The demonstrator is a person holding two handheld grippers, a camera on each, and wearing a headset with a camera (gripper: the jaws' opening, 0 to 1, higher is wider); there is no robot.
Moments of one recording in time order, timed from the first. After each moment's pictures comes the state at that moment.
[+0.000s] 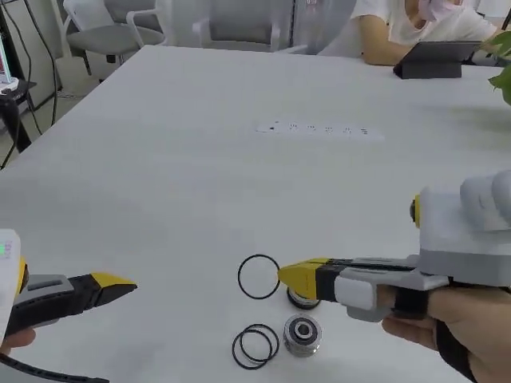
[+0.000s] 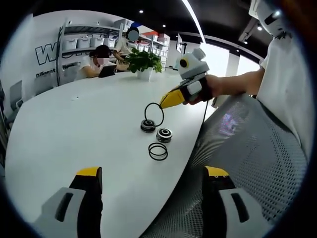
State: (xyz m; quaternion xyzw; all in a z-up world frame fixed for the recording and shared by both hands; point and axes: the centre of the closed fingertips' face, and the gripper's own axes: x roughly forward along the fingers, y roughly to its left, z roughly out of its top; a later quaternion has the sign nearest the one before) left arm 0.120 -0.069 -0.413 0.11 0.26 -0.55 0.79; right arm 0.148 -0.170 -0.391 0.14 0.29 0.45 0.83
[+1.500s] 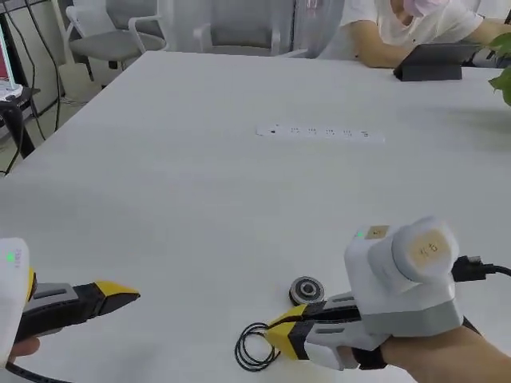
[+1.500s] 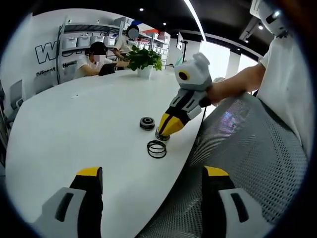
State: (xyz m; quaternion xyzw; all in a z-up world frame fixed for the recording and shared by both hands) left arm 0.116 -0.068 -0.417 0.12 0.27 -0.54 0.79; right arm 0.135 -0.162 -0.448 -0.03 0.34 0.46 0.82
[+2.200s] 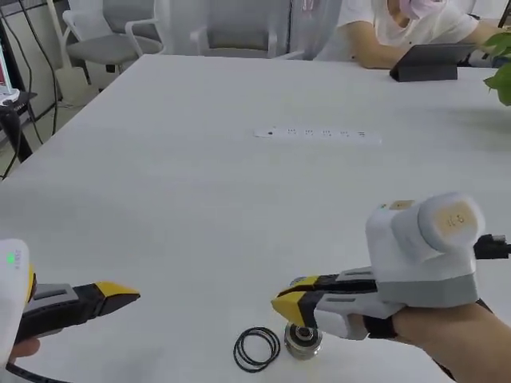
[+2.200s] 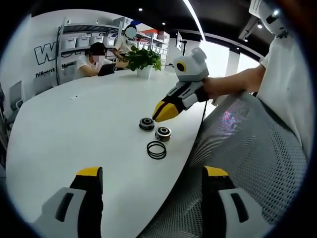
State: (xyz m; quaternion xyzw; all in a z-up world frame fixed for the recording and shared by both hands) left arm 0.116 -0.069 -0.416 0.12 0.26 -0.54 0.79; right arm 0.158 -0.178 -0.420 0.01 0.30 0.43 0.85
